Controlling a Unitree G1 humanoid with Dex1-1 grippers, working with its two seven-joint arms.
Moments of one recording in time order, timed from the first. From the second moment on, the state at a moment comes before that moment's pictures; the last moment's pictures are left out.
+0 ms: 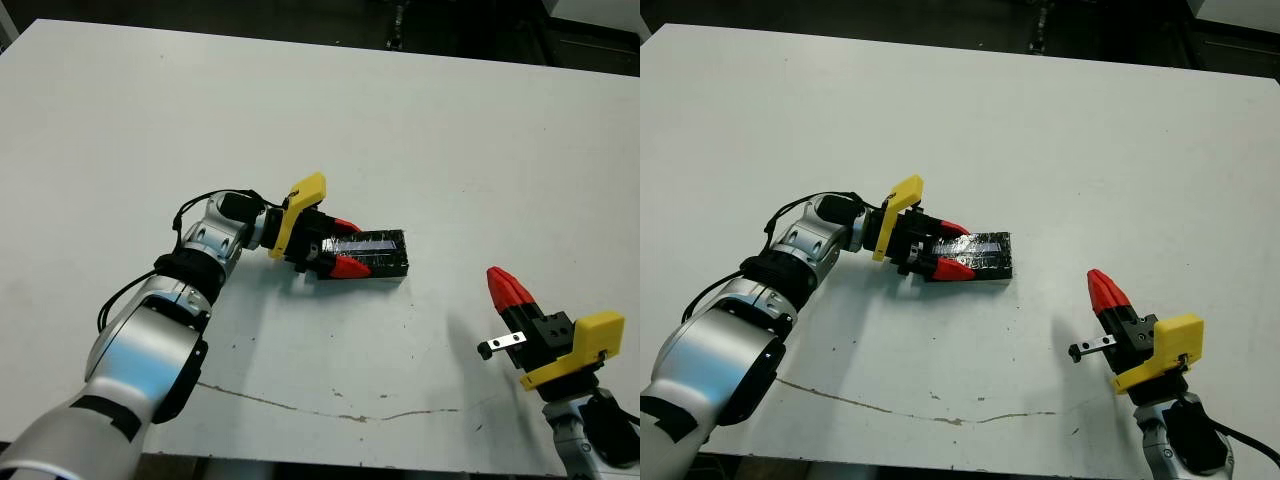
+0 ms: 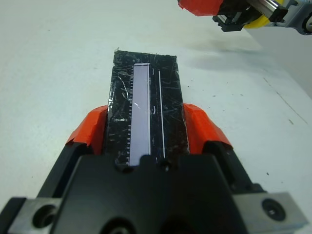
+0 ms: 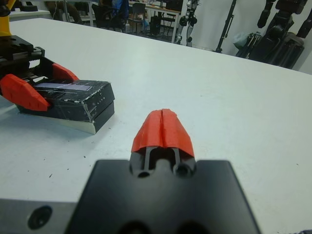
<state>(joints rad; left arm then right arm) -0.95 0.16 -0.29 1.06 -0.11 -0.10 -1.36 0.33 -0.29 -0.14 -0.37 0.26 -0.02 0.36</state>
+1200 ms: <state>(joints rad) -1.04 0.14 -0.34 1.10 -0.06 0.01 -1.40 0.30 -0.29 -0.18 -0.38 0.24 -0.02 0.30</state>
